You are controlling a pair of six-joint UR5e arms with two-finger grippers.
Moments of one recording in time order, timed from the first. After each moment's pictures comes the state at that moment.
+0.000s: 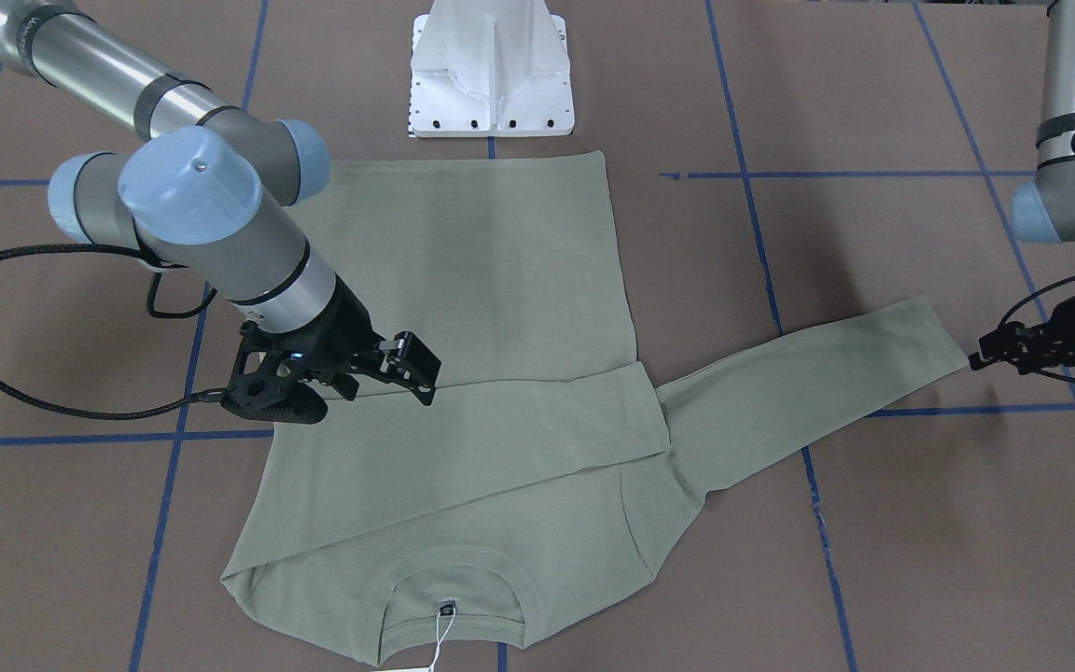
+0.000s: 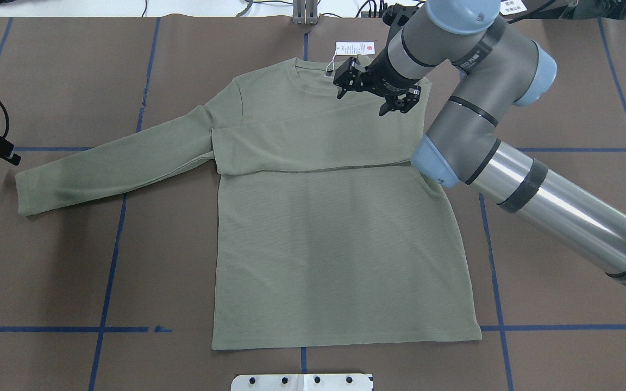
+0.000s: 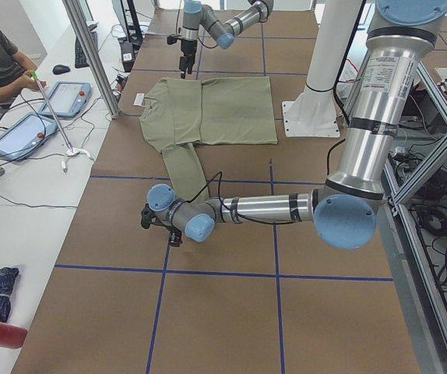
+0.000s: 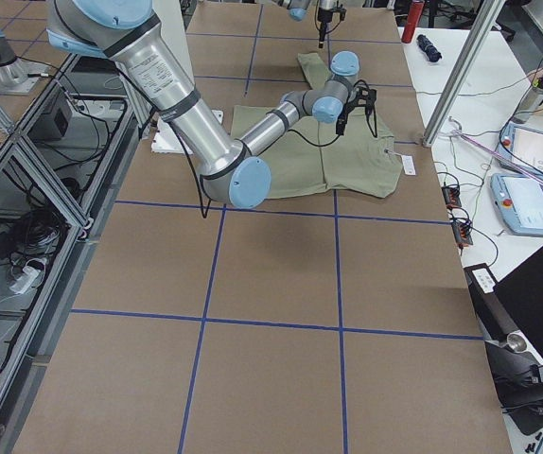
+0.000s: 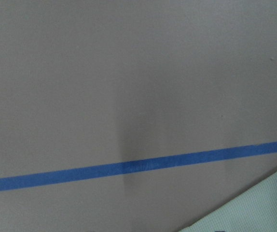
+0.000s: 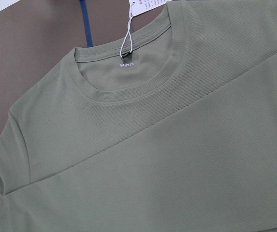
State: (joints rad) left arm -1.18 -1.77 -1.21 -2.17 -2.43 -0.51; right arm 0.84 -0.87 1.46 -1.17 2.13 1.35
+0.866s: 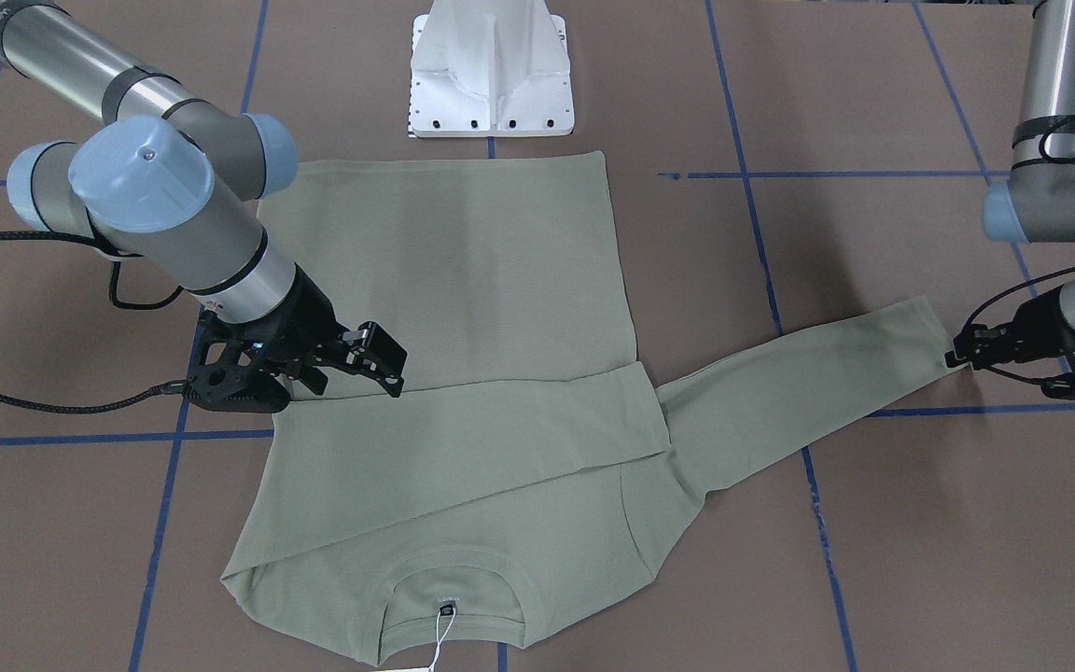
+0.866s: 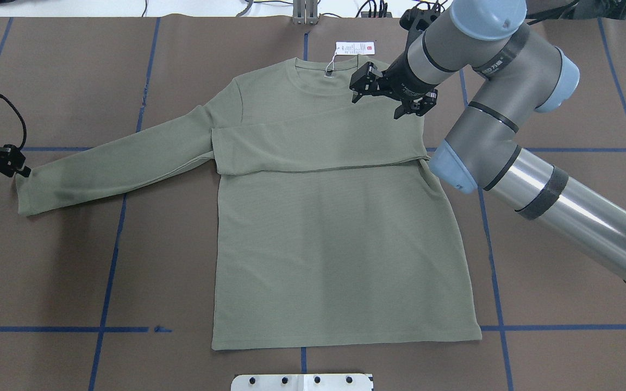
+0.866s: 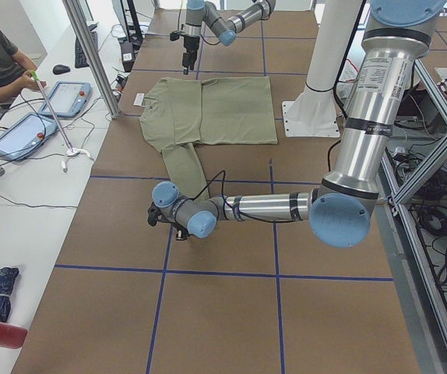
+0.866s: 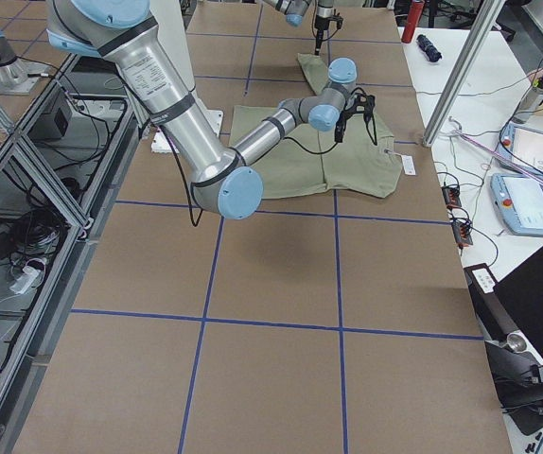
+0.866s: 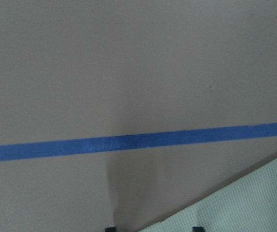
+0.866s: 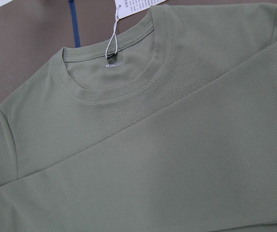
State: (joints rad) left arm -1.14 -1.77 -1.21 -2.16 -2.42 -0.54; right arm 0.84 -0.91 1.50 -1.17 2.13 1.34
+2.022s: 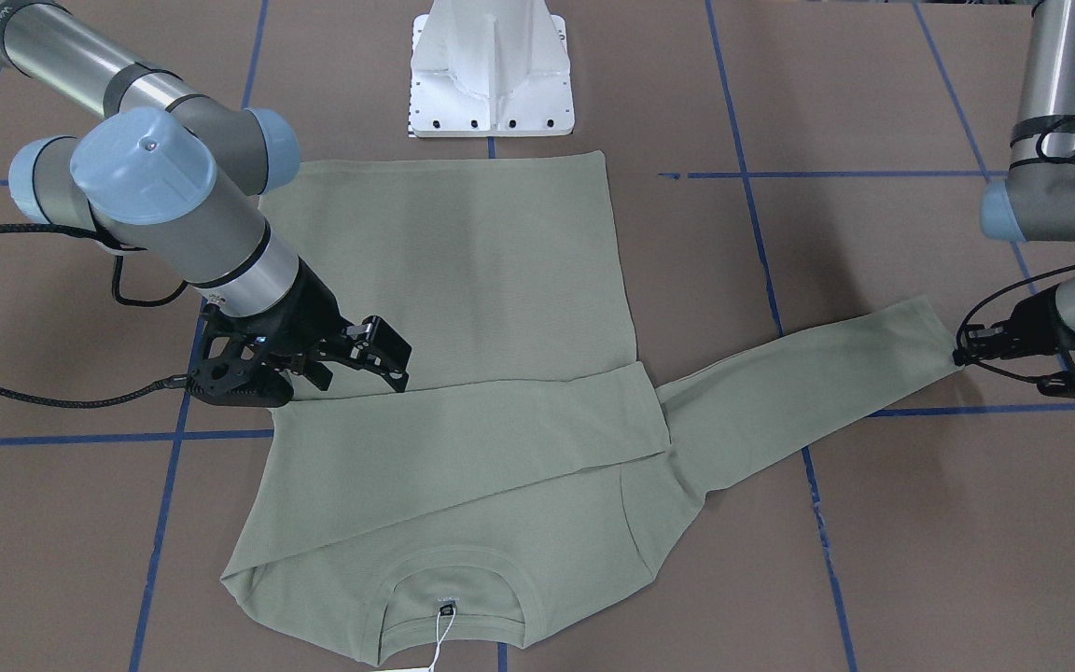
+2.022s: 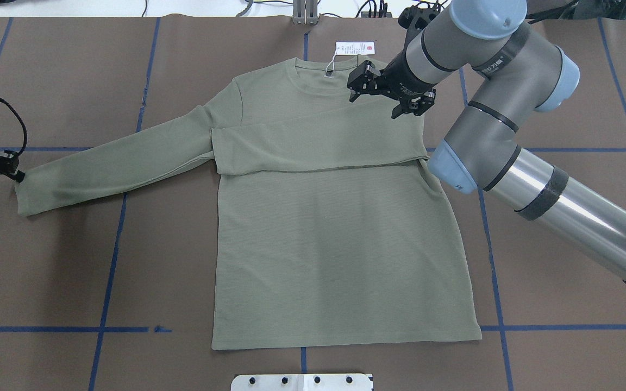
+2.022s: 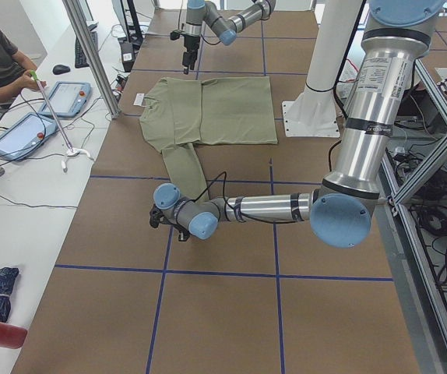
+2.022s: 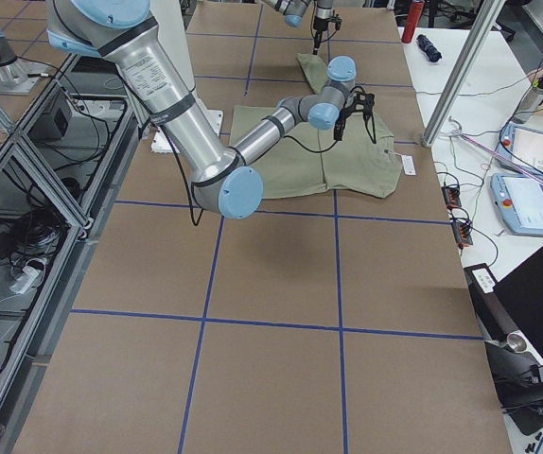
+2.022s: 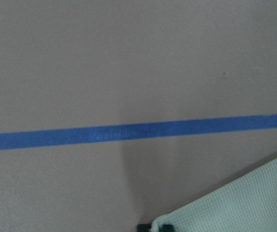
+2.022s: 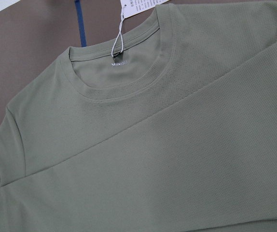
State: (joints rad) left arm -1.13 -1.76 -1.22 -2.16 -2.42 -0.54; right arm 0.84 -0.90 1.52 -1.17 2.13 1.35
